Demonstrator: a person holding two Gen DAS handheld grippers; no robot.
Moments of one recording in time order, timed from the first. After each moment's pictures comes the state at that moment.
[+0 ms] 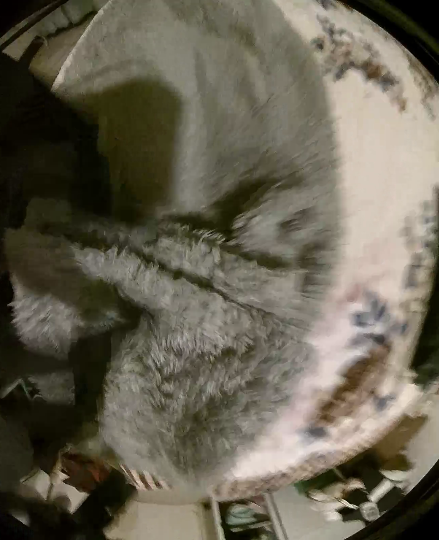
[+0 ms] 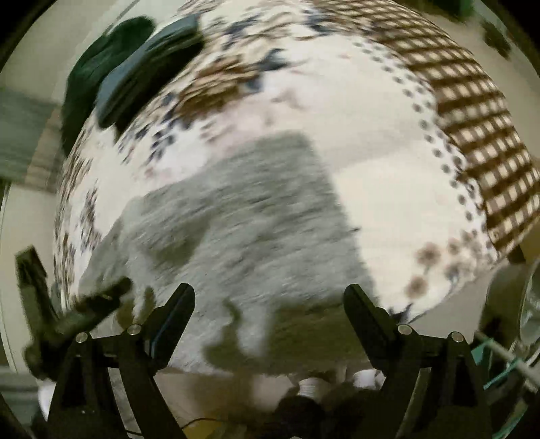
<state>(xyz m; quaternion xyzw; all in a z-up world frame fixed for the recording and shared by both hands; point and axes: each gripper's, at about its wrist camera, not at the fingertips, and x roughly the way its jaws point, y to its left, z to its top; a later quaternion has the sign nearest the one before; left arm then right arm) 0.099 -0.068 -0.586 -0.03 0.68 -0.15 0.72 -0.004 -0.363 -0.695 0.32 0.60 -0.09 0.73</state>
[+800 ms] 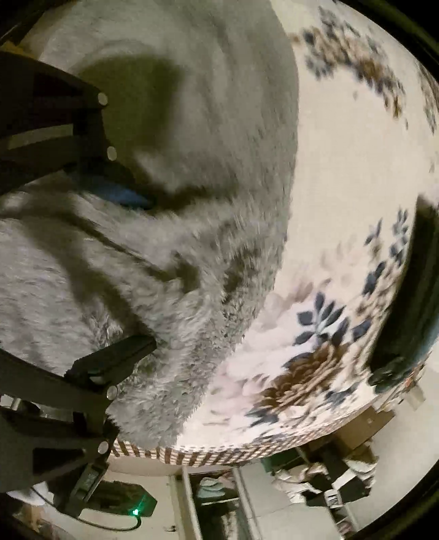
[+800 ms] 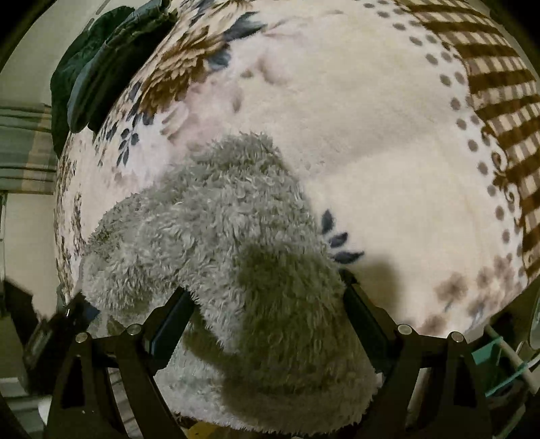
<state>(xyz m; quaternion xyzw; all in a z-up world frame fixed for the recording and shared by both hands) 0.136 -0.051 -0.563 -0.10 0.64 -0.18 0.74 0.070 -0.386 -0.761 0.34 0.64 -0.06 0.69</state>
